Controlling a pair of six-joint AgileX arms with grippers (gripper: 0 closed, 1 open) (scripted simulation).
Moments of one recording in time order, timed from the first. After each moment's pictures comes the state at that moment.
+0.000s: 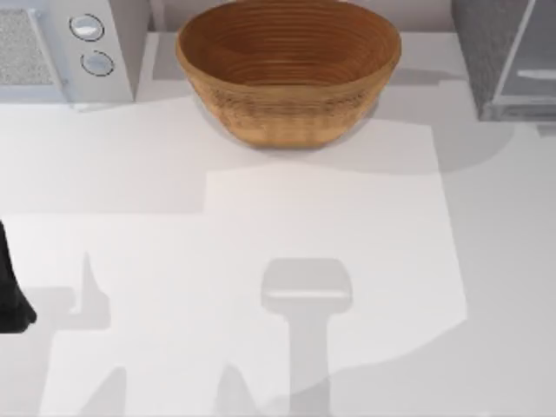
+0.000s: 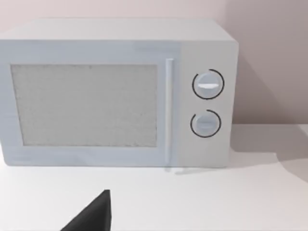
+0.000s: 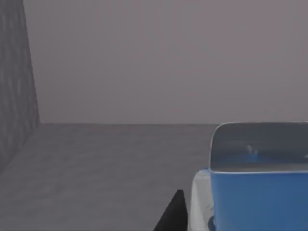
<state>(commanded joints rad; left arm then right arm) 0.00 0.00 0.00 0.00 0.00 0.00 -0.27 2.19 1.02 1.18 -0.25 0.01</state>
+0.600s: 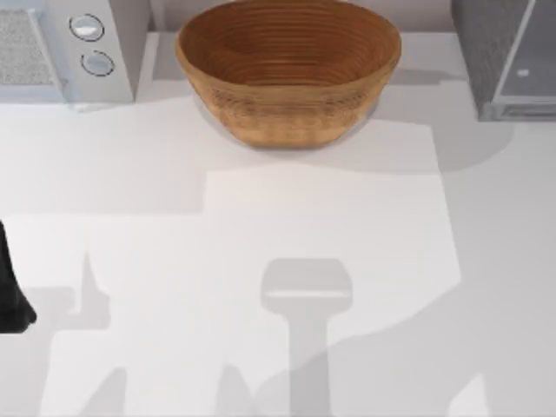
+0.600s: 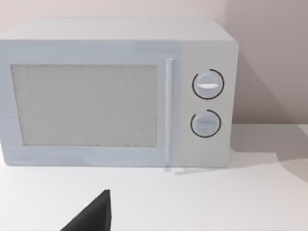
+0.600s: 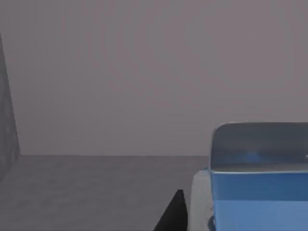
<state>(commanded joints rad) 0.00 0.00 0.00 0.00 0.00 0.00 -0.25 2.29 1.26 1.04 -0.23 0.01</state>
